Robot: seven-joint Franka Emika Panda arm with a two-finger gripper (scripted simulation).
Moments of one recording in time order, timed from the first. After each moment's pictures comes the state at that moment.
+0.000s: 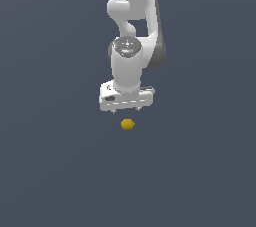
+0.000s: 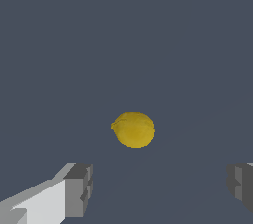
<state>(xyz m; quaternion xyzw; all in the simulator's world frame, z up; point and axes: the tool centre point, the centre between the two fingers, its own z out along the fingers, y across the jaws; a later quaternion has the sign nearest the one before) 0.004 -0.008 0.155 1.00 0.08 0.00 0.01</state>
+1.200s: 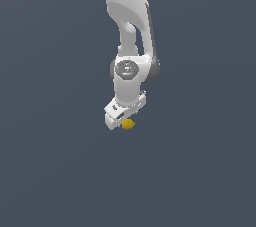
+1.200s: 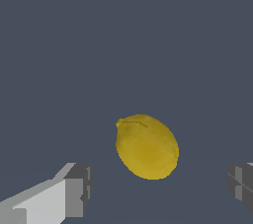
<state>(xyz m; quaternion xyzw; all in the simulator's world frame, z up) 0.002 -0.004 0.082 0.94 0.35 0.00 0.00</state>
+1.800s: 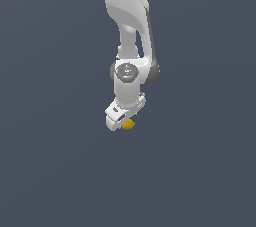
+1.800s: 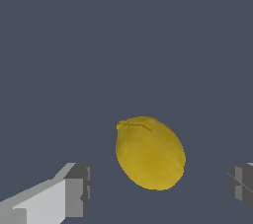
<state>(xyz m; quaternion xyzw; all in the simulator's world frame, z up) 0.001 -0.003 0.071 0.93 0.37 0.00 0.00</state>
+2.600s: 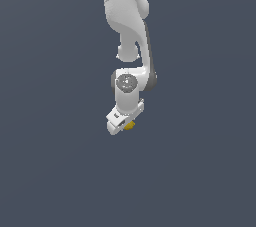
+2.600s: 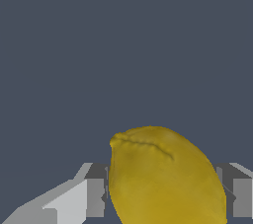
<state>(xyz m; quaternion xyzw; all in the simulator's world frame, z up) 0.001 -0.004 0.029 0.93 0.37 0.00 0.00</state>
